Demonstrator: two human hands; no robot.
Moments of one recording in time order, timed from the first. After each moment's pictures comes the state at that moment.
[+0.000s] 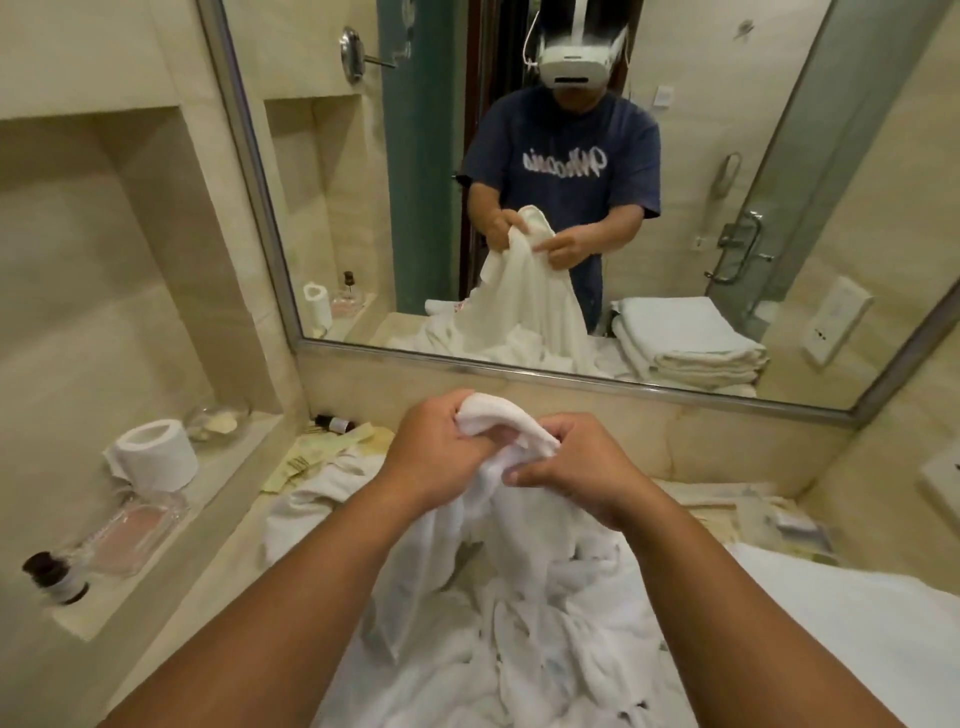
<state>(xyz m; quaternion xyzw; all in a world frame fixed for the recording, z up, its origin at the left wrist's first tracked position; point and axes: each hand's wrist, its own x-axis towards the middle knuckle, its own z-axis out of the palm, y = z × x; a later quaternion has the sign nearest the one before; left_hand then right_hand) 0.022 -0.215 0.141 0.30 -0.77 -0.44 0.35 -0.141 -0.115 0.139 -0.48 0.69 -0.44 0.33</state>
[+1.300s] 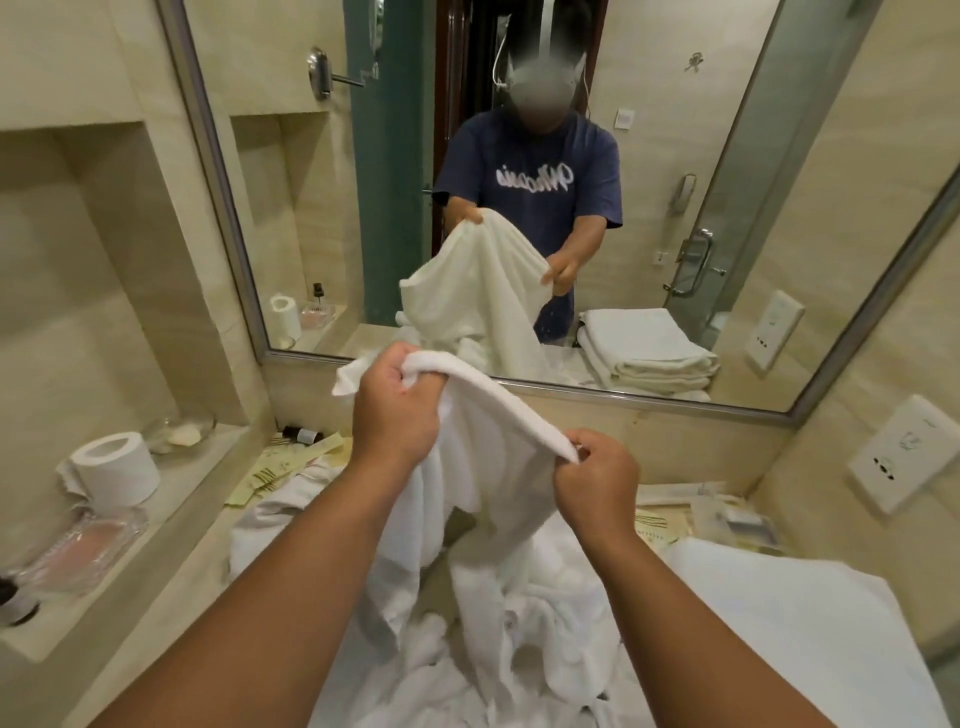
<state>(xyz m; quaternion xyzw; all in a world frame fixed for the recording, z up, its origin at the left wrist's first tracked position) 0.001 -0.208 0.175 0.37 -0.66 -0.42 0.50 -0.155 -0.086 0.114 -0.31 0.82 -0.48 0.03</state>
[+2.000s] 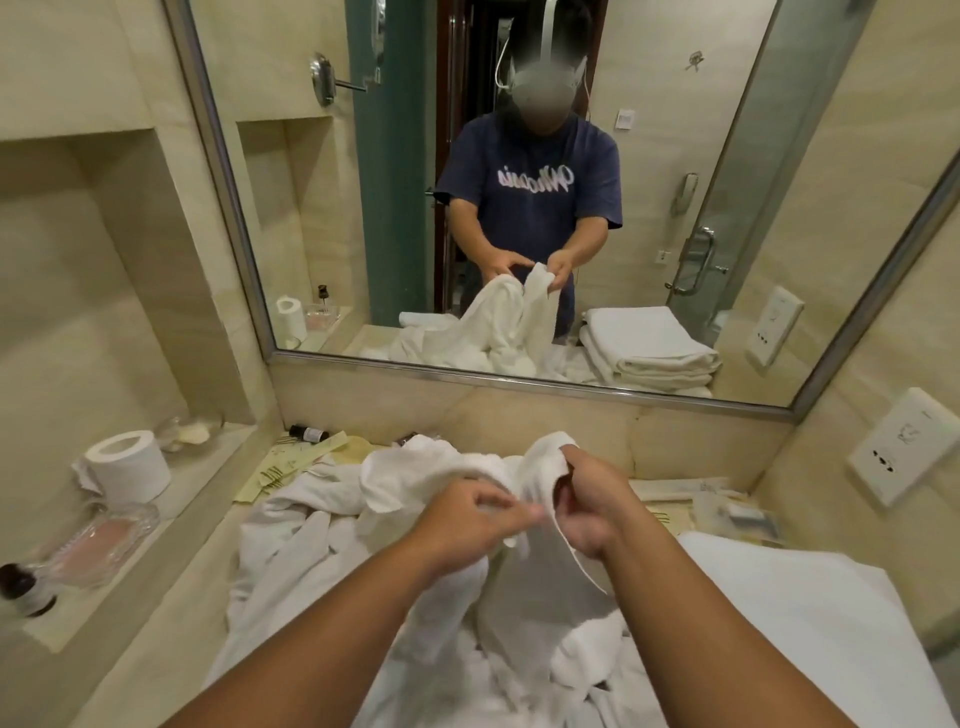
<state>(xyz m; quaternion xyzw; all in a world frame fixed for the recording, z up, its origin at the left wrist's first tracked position) 0.003 -0.151 0.095 0.34 -0.75 -0.55 0.14 -0.151 -0.083 0.121 0.03 0.57 -0.66 0.50</state>
